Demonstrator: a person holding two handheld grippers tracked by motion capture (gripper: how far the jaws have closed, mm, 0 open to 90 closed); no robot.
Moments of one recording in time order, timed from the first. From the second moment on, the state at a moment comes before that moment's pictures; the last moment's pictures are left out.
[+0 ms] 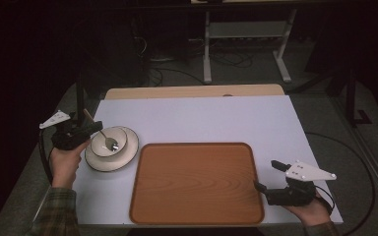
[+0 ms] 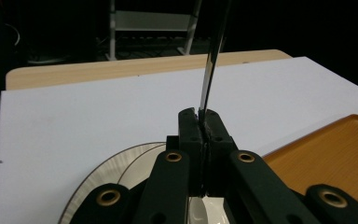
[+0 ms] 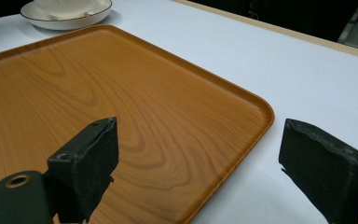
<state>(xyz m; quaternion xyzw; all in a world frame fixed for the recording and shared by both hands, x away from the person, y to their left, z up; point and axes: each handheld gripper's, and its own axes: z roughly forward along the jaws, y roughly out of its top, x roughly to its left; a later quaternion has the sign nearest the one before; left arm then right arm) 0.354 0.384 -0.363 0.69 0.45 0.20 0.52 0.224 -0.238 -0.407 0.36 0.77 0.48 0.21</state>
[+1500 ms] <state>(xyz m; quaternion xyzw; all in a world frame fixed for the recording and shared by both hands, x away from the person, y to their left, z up) 0.330 0.313 -0.312 0.77 0.34 0.13 0.52 0.223 -0.239 -0.406 0.36 0.77 0.48 0.21</state>
